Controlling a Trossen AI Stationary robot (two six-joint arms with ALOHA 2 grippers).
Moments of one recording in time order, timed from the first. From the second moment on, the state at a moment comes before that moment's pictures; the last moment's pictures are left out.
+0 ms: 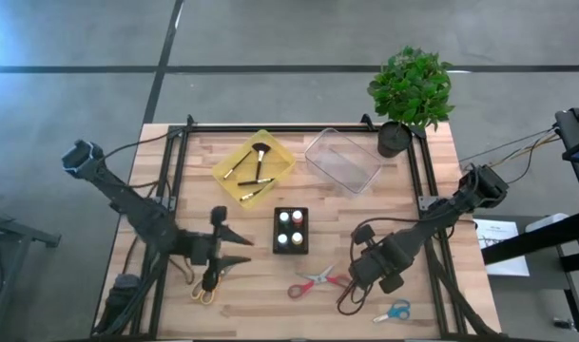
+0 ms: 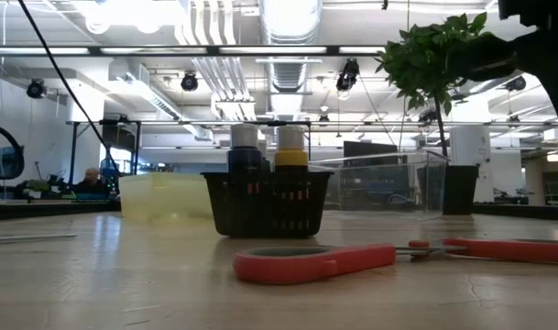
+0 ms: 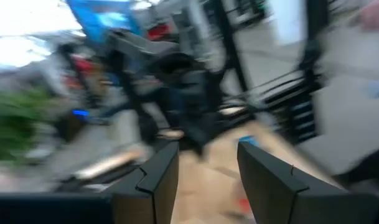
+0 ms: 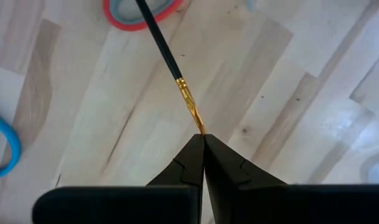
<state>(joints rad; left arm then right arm) -0.66 1.12 0.76 0.28 -0.51 0.35 0.59 1.64 1.17 -1.08 0.09 0.15</state>
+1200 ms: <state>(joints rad) -0.39 1.92 1.22 0.34 0.01 0.02 0.66 1.64 1.31 -1.20 0.34 0.18</state>
